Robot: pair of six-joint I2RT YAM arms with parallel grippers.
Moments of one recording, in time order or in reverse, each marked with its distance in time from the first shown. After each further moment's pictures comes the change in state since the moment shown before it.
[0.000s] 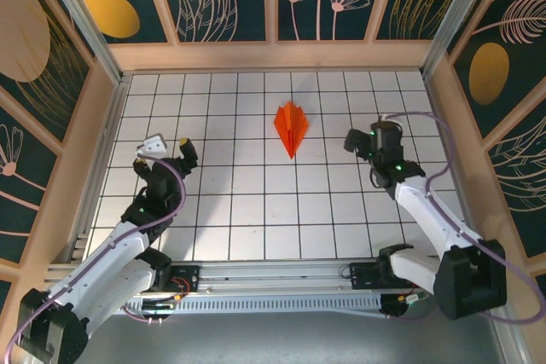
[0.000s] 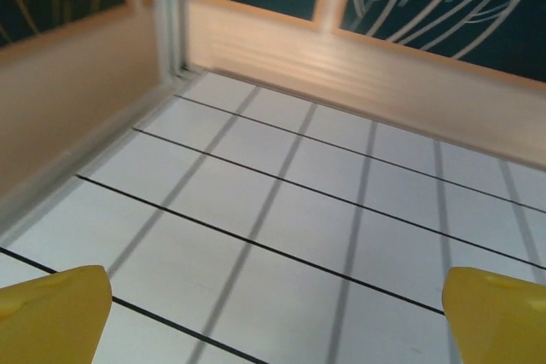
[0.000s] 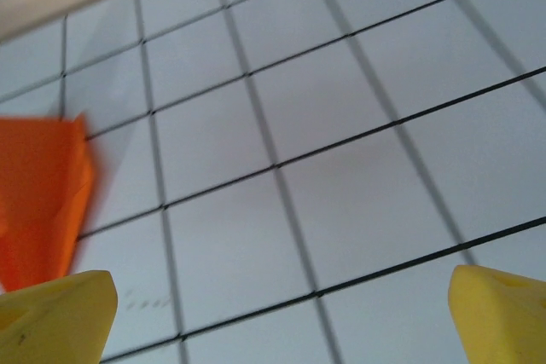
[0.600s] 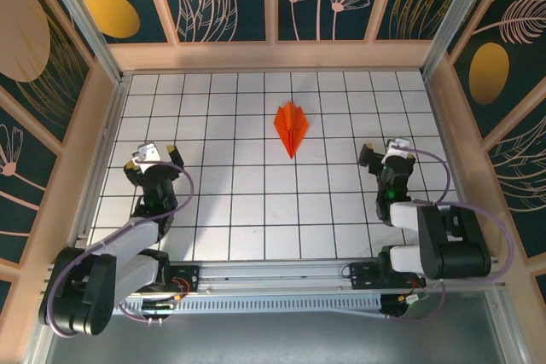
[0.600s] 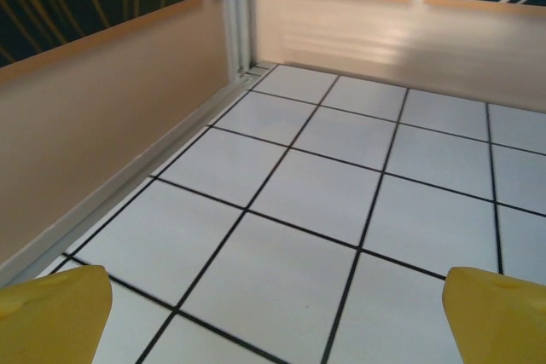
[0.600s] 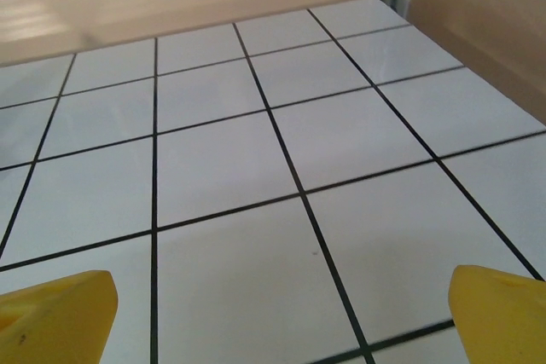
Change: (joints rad) left arm 0.246 0.300 -0.209 0.592 0.142 0.197; right arm -0.145 0.280 -0.458 1.075 -0.011 -0.301
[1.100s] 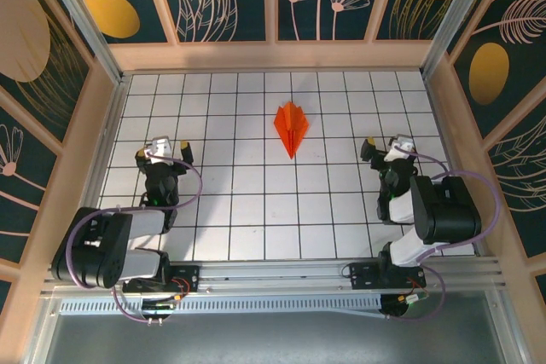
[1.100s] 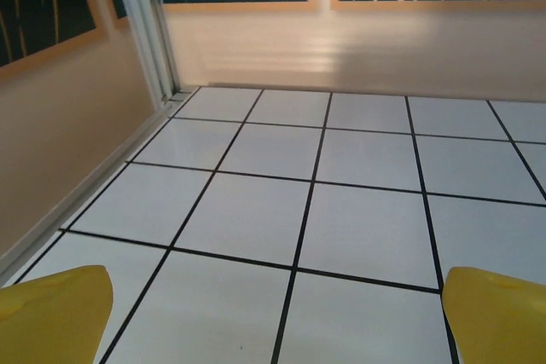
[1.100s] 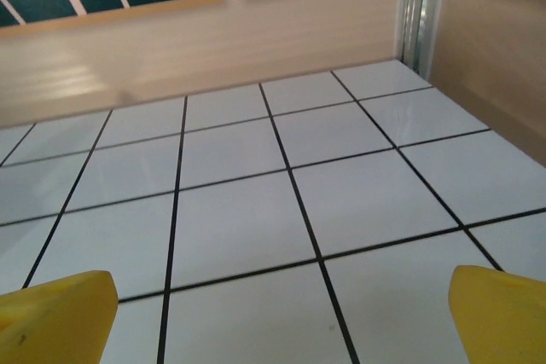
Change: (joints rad) left arm 0.032 0.258 -0.001 0.339 0.206 0.142; right arm -0.077 0.206 -0.010 0.368 -0.122 -0.024
